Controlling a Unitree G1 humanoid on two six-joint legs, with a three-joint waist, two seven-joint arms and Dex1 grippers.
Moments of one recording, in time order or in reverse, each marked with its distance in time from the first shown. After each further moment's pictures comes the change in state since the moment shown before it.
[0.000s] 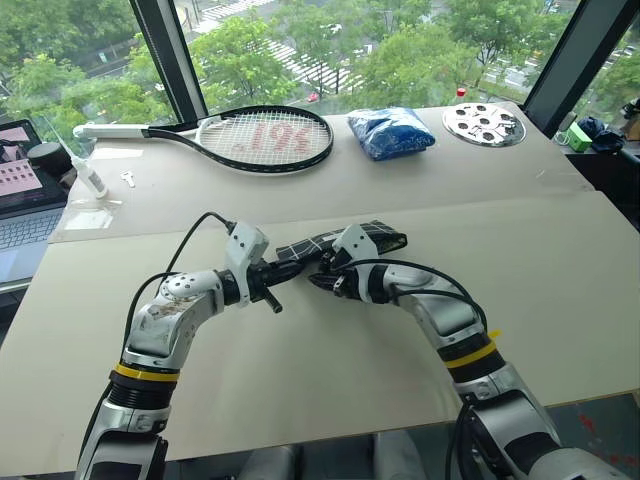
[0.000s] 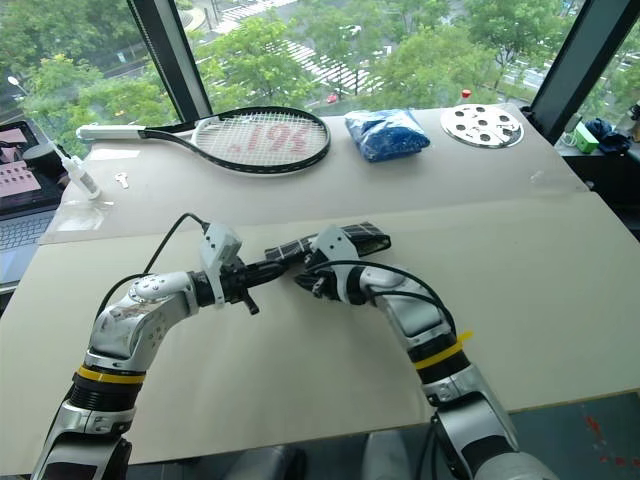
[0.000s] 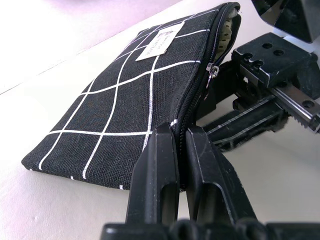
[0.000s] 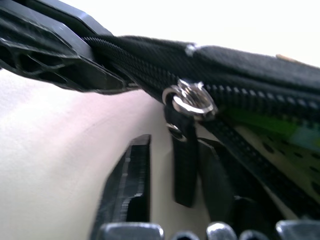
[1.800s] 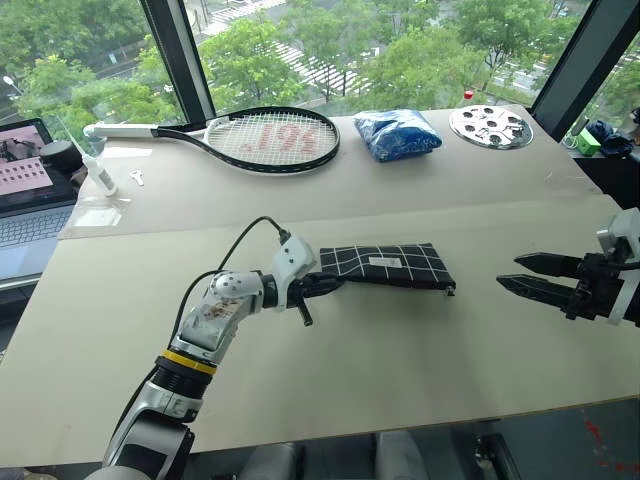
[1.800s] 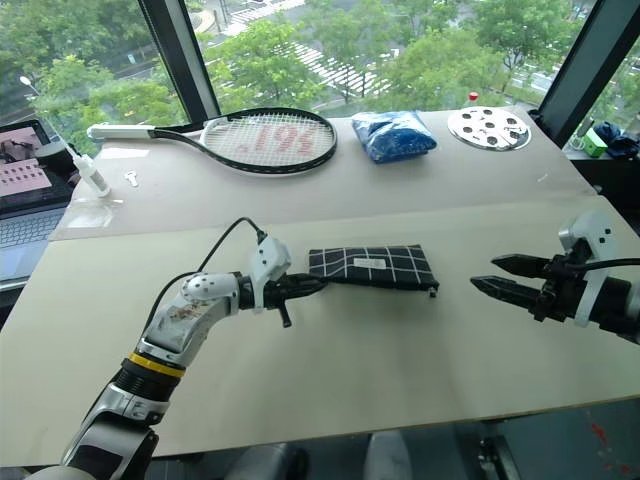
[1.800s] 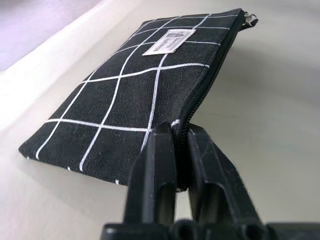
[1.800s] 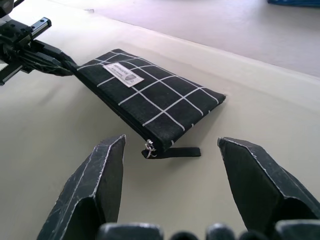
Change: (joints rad) left arm -0.086 -0.098 -0.196 0.177 0.167 -0.228 -0.079; right arm 0.524 -0.715 -0.753 -0.280 0.433 0.101 0.383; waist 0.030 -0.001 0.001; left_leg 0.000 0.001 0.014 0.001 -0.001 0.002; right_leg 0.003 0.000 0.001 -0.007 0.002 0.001
